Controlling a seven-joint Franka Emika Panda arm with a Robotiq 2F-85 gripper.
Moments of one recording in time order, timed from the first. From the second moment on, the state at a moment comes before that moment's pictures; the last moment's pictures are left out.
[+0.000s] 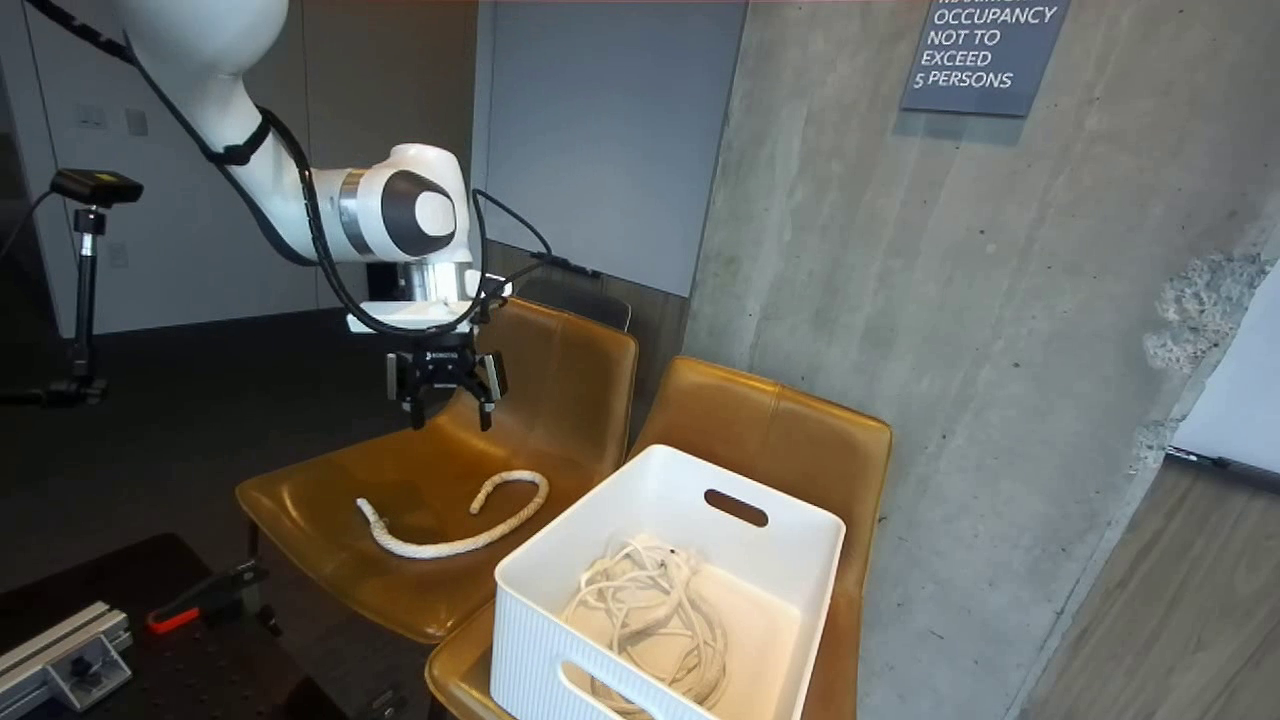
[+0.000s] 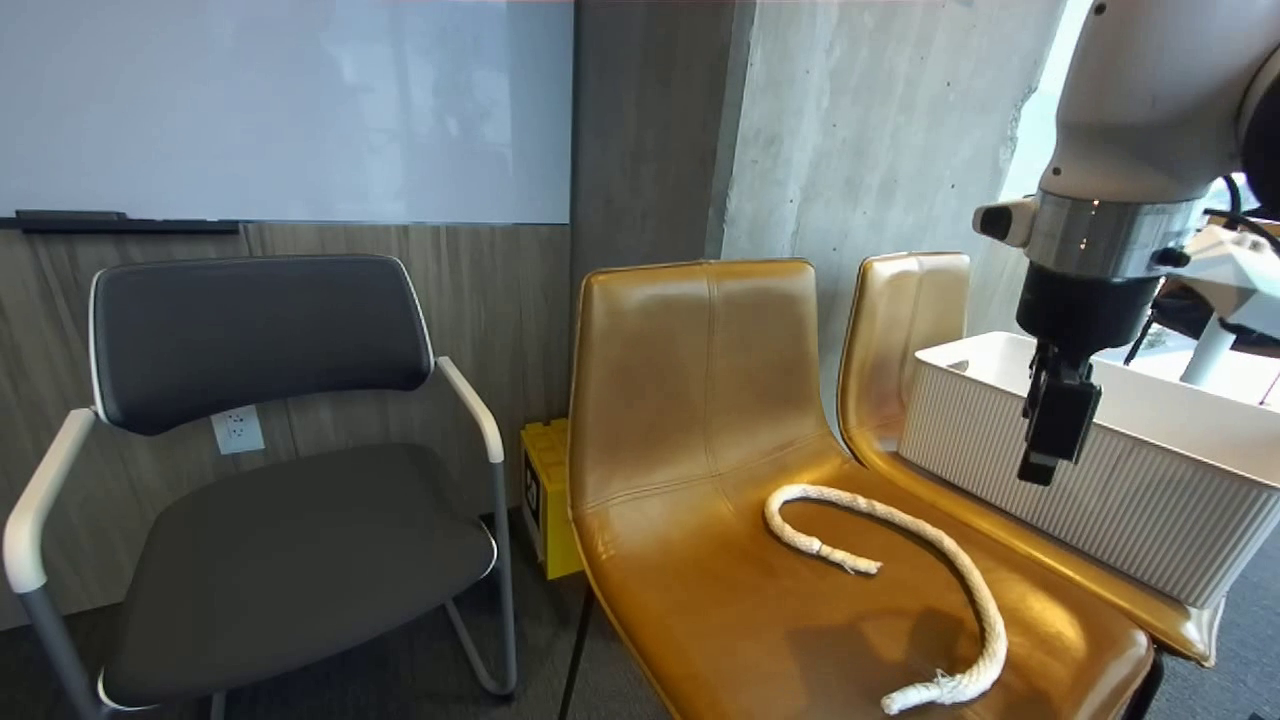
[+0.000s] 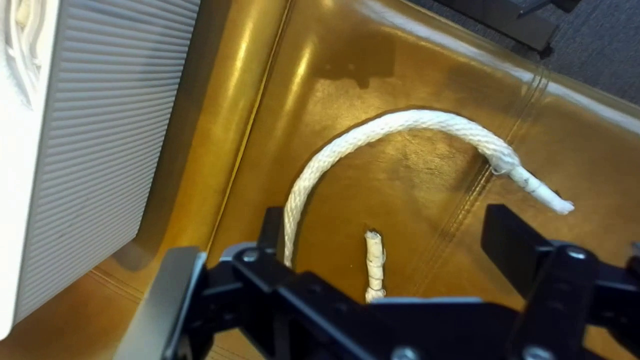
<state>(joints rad) 0.11 0.26 0.08 -2.10 -0.34 2.30 -0.09</state>
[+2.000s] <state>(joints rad) 0.15 0.79 -0.03 -1.73 -0.37 2.33 0.12</state>
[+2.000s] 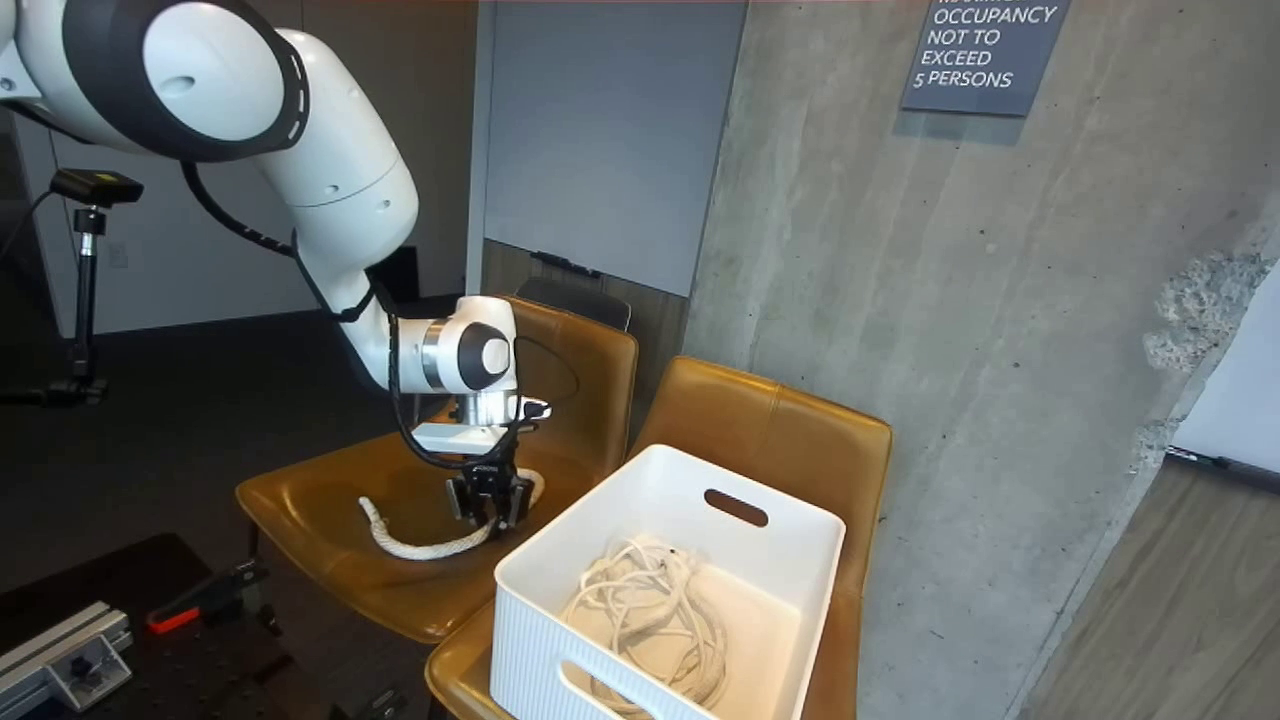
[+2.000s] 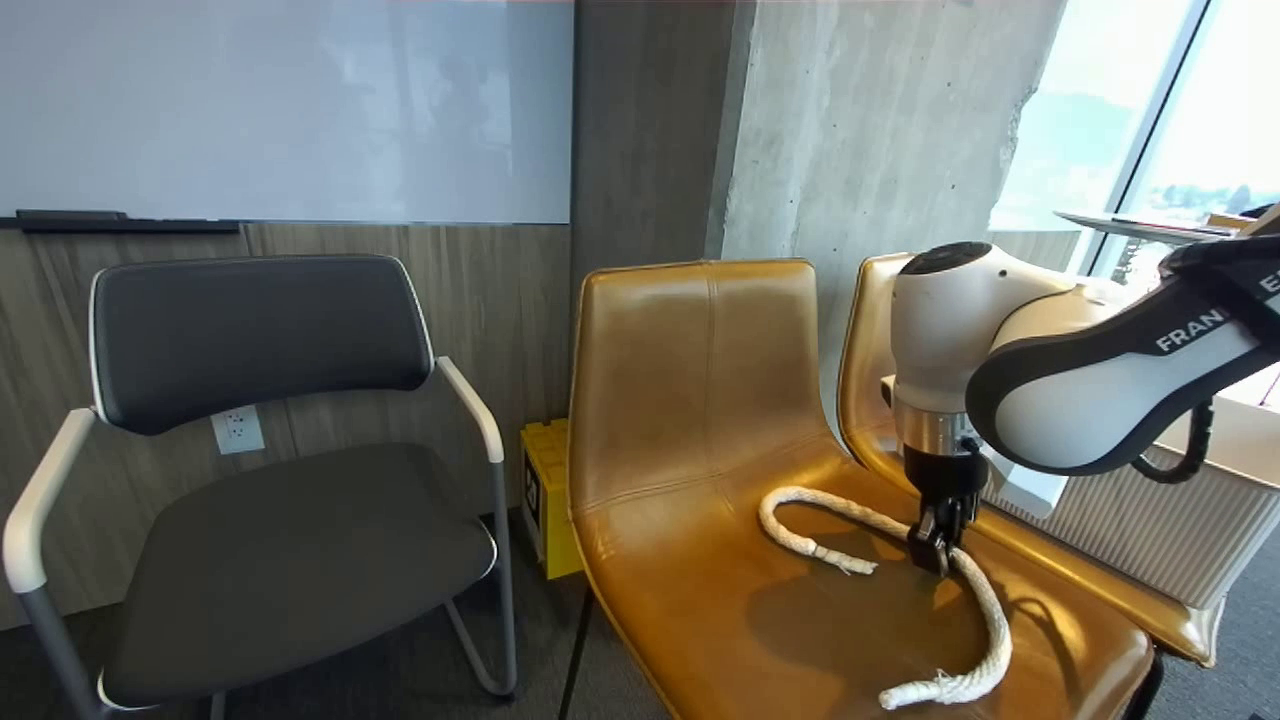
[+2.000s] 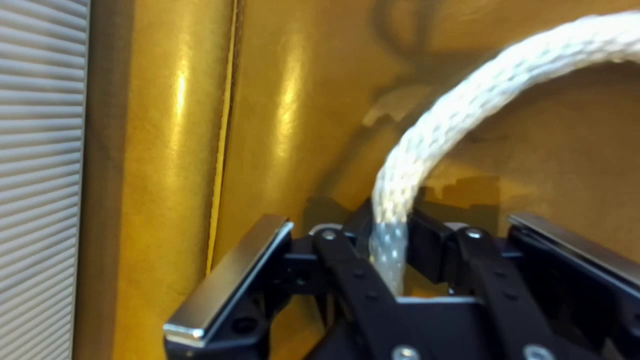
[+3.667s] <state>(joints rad) -0.05 0.31 -0.14 -1.26 -0.52 1.70 -0.21</state>
